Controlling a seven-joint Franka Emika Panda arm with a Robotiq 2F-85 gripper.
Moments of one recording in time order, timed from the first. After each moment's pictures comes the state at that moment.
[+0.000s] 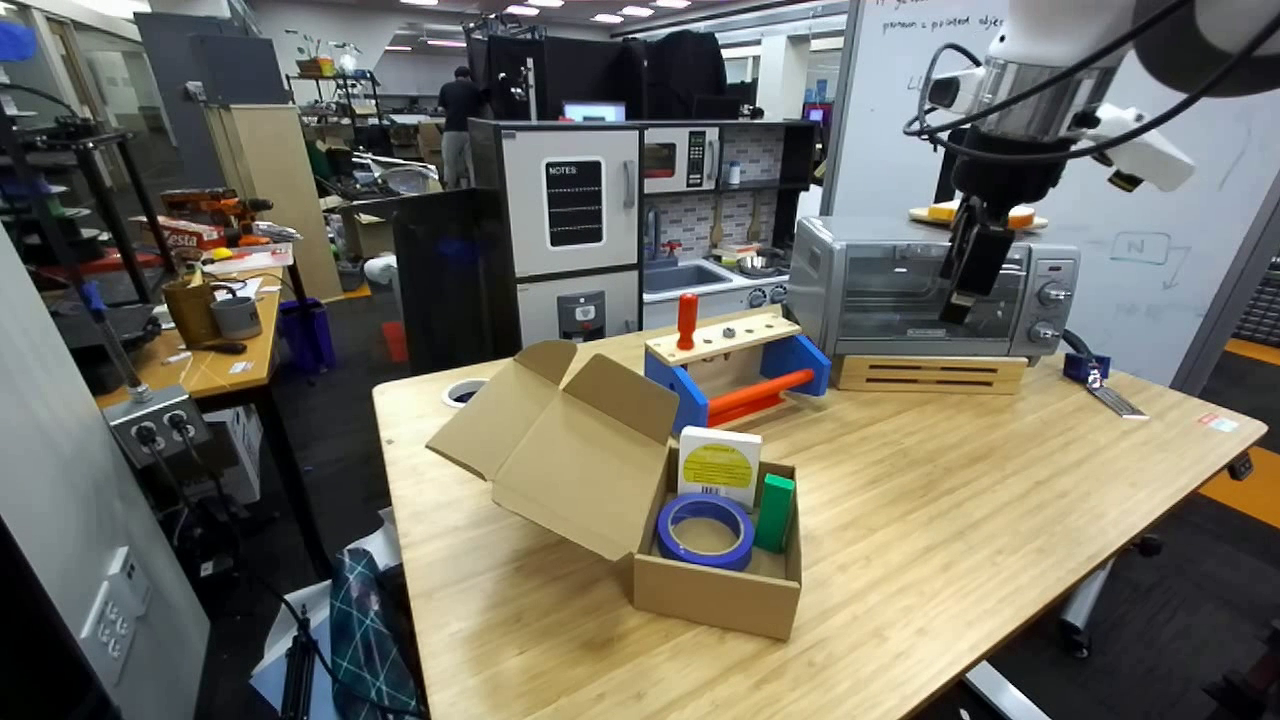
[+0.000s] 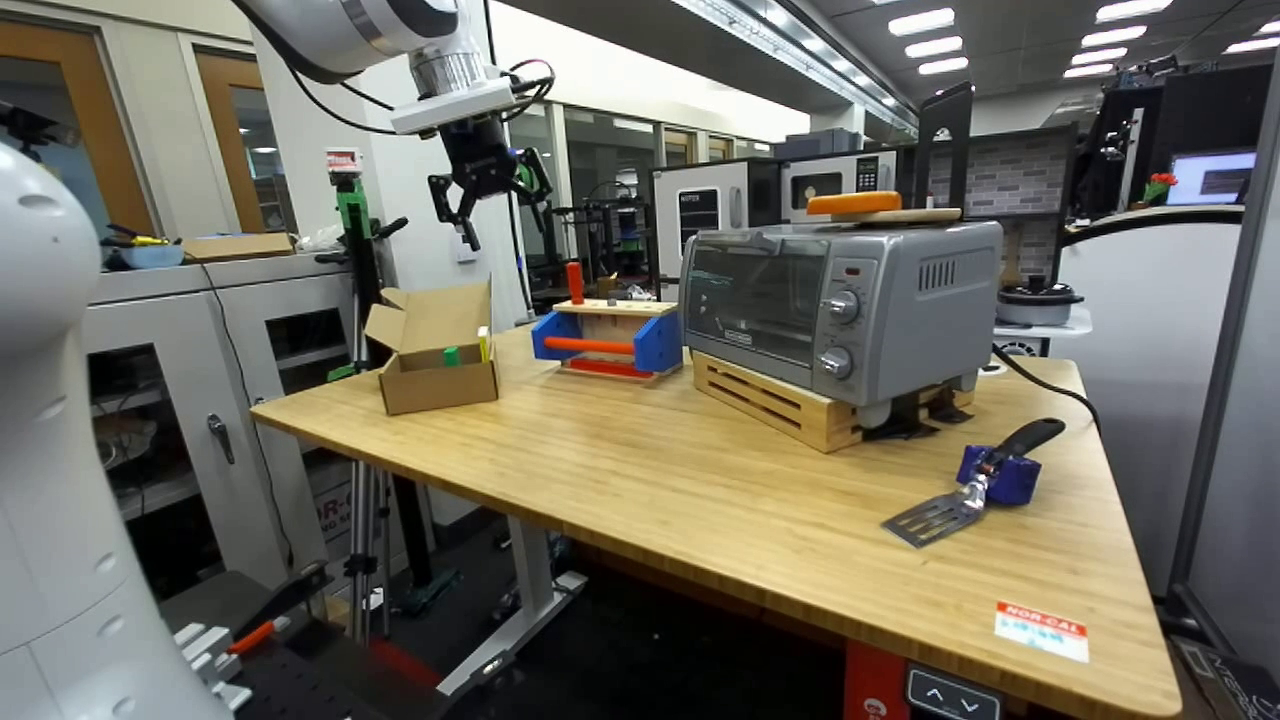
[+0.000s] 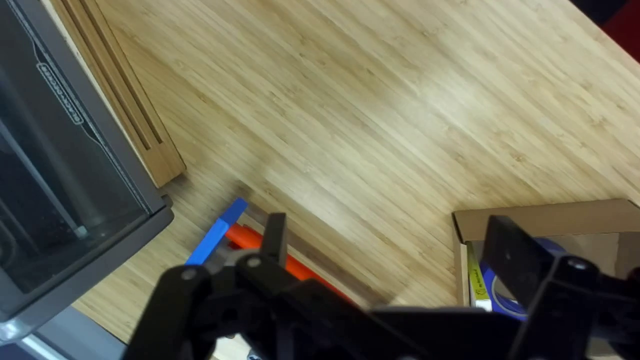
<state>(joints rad) 0.18 -0.19 0.07 -2.25 -0.19 2.20 -0.28</state>
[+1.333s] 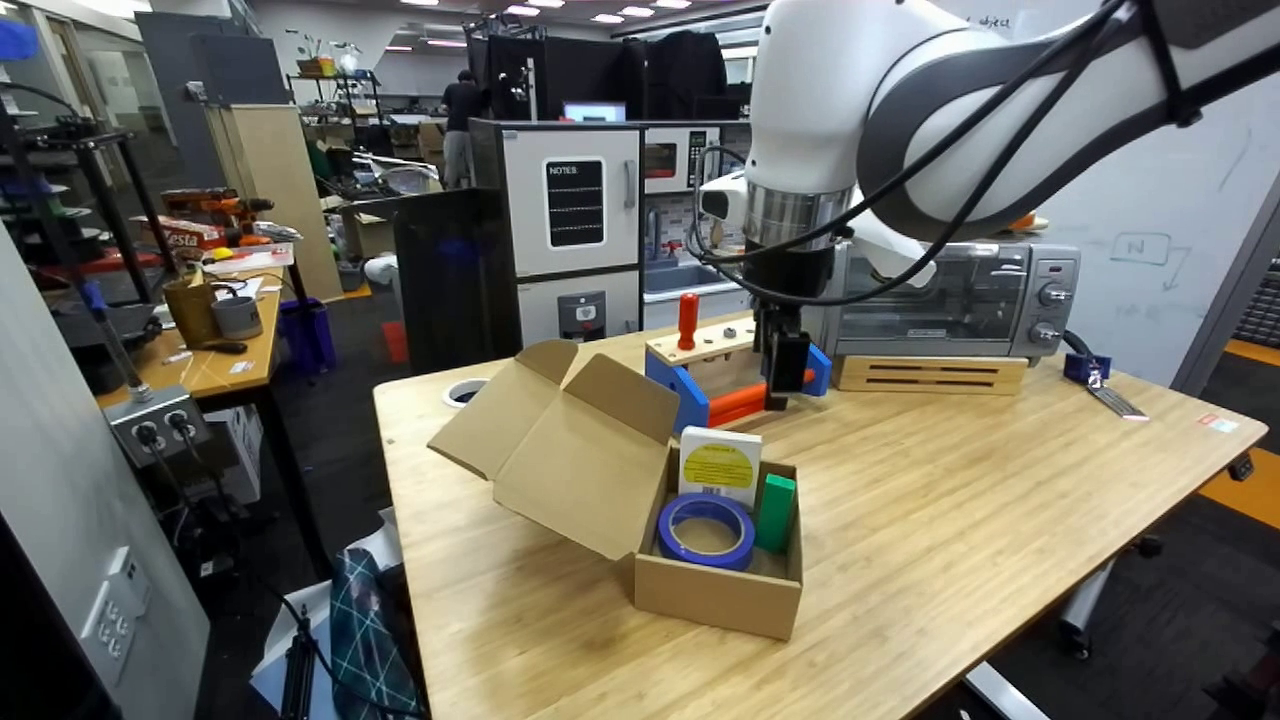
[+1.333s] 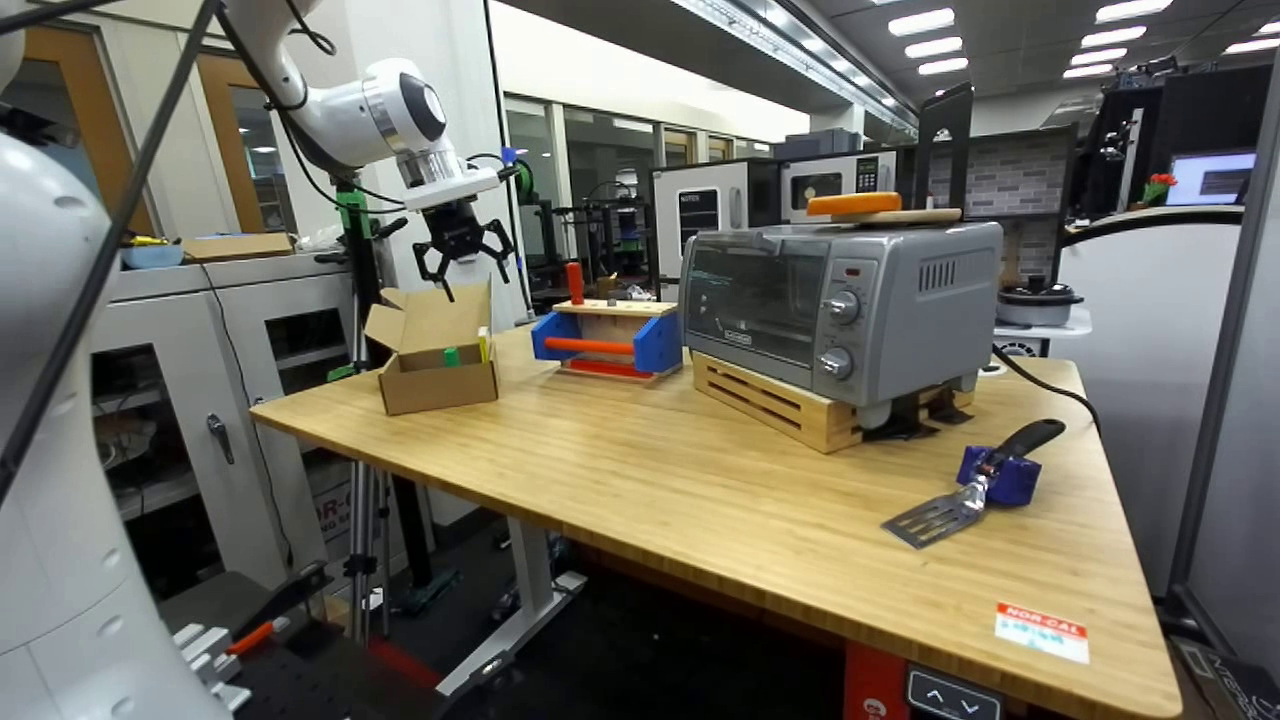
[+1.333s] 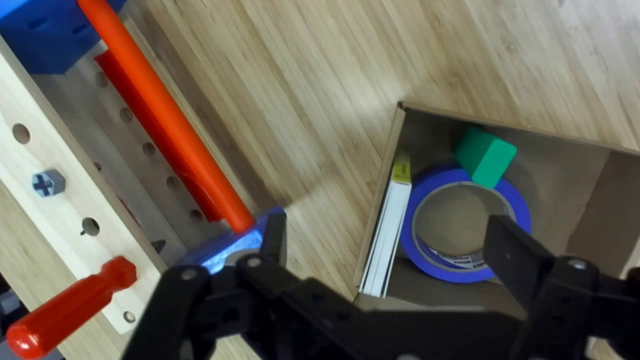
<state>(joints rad) 0.27 0.30 0.23 -1.85 -0.35 2.20 -0.32</state>
